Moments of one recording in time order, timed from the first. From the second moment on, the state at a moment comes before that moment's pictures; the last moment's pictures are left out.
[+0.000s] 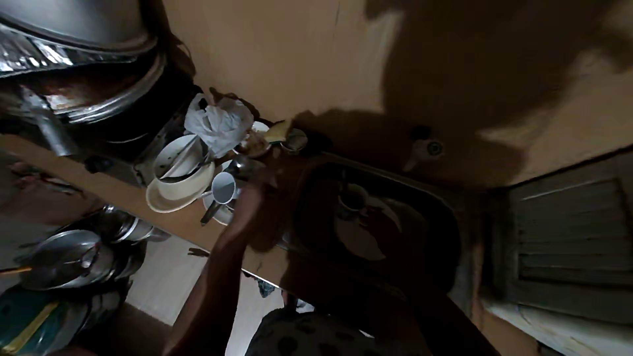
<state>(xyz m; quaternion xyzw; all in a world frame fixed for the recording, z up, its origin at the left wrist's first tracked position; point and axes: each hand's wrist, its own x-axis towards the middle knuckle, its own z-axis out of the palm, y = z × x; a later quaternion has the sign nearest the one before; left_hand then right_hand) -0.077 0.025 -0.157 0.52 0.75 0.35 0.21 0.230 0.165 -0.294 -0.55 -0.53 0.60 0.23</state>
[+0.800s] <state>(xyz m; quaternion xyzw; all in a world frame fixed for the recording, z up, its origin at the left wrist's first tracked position) -0.204 -0.009 -0.280 0.39 0.92 0.04 0.04 0.289 0.185 -0.228 -0.63 -0.74 0.20 0.16</state>
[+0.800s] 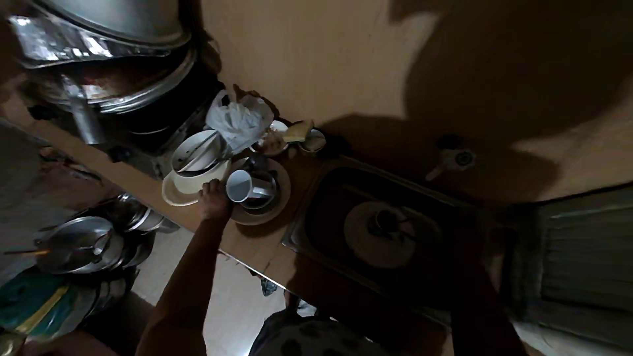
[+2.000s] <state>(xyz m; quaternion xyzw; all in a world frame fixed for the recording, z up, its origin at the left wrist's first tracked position) 0.108 0.154 -0.233 0.61 0.73 -0.04 0.31 0.333 0.151 -0.352 -0.64 -0.27 0.67 0.24</state>
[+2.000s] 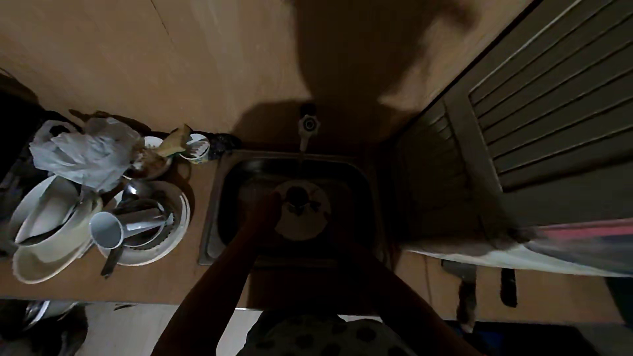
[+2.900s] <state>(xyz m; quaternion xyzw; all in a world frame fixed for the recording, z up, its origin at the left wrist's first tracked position) -0.144 -0.054 -0.200 0.22 0.94 0.23 0.10 0.290 0.205 -0.297 -0.59 -0.67 0.40 0.20</state>
